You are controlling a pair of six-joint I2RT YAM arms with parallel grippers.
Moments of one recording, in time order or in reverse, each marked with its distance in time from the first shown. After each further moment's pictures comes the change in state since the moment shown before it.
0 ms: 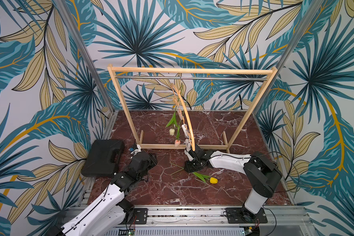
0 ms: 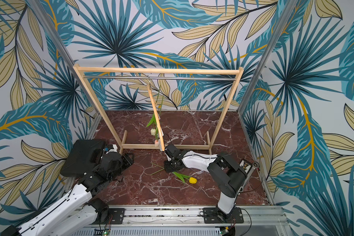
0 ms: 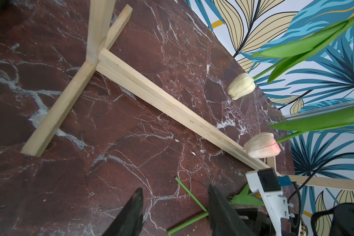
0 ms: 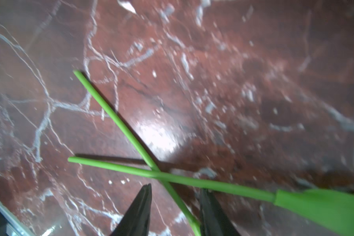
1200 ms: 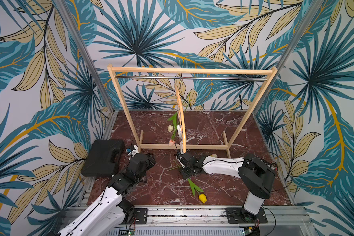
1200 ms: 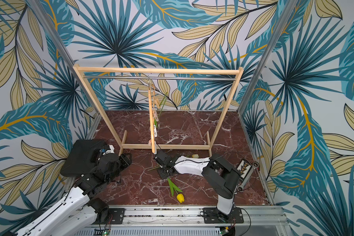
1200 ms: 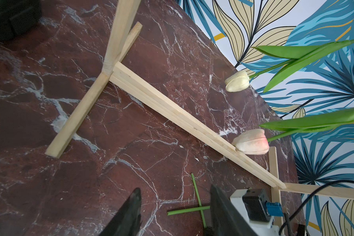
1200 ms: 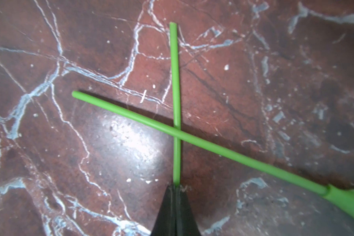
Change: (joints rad) left arm 0.000 -0.045 0.000 -0.034 -0.053 -0.001; right arm 0.167 0.037 0.034 -0.023 0.160 -0.136
